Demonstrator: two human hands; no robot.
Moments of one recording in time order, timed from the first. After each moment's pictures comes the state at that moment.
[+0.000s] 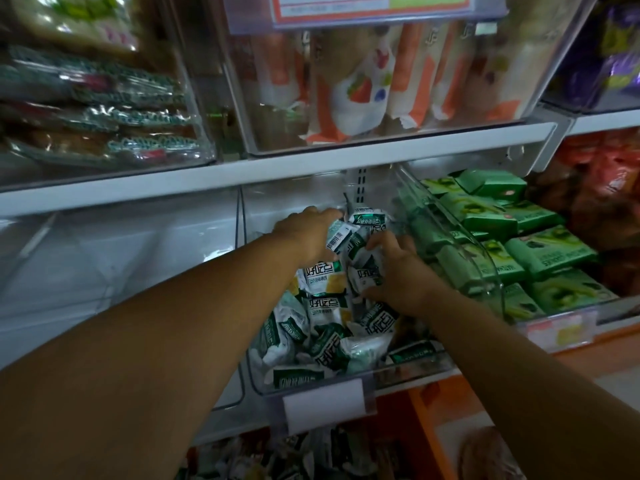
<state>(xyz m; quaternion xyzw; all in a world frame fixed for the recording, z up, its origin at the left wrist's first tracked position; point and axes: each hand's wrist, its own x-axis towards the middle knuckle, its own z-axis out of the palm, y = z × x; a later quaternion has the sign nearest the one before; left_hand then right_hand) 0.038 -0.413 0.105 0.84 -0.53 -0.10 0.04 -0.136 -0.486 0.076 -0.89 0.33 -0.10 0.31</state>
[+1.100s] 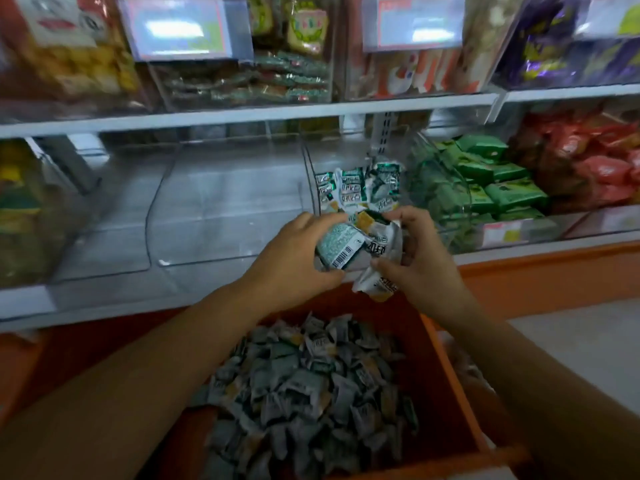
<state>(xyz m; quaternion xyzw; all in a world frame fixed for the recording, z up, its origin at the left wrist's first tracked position) -0.098 -0.157 0.143 0.78 -0.55 -0.09 0.29 -0.256 -0.300 0.128 -0.82 0.21 -0.25 0.47</state>
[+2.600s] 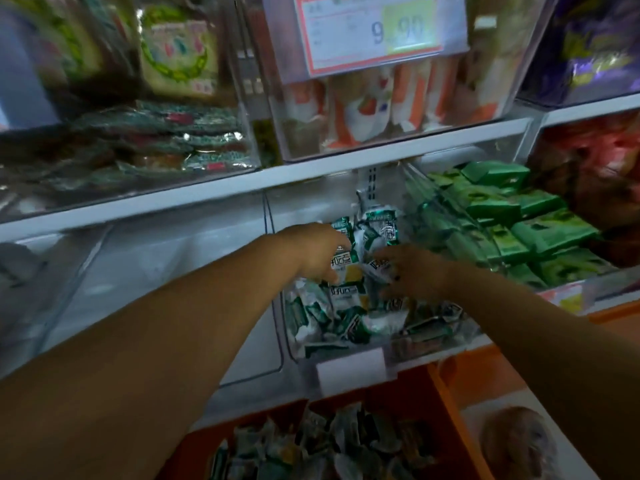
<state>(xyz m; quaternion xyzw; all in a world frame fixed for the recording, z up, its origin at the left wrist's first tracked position) 0.016 -0.364 0.142 0.77 -0.61 -0.14 -0.11 -0.145 -0.474 0.100 -0.91 0.27 0.08 0.31</state>
